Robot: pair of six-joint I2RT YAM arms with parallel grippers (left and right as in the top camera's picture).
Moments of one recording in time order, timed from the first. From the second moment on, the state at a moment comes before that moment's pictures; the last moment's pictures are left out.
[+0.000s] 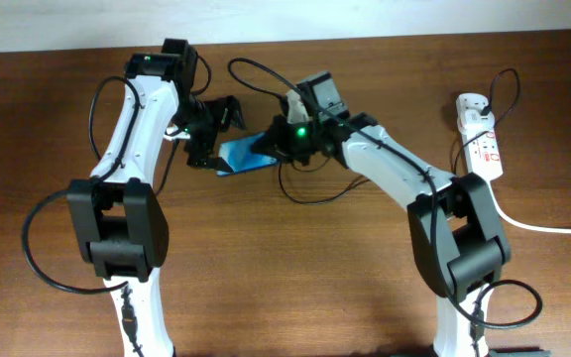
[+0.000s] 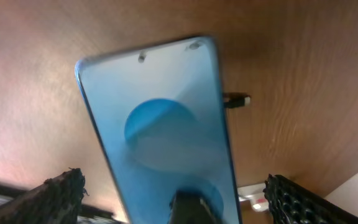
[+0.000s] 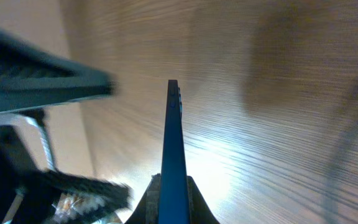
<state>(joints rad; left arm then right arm) -0.12 2.22 2.03 -1.35 0.50 -1.35 0.43 2.08 1.52 -0.36 -0.71 0.79</state>
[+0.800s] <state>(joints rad) -0.14 2.22 2.03 -0.94 1.21 -0.31 0.27 1.47 0.59 0.75 -0.11 1.67</state>
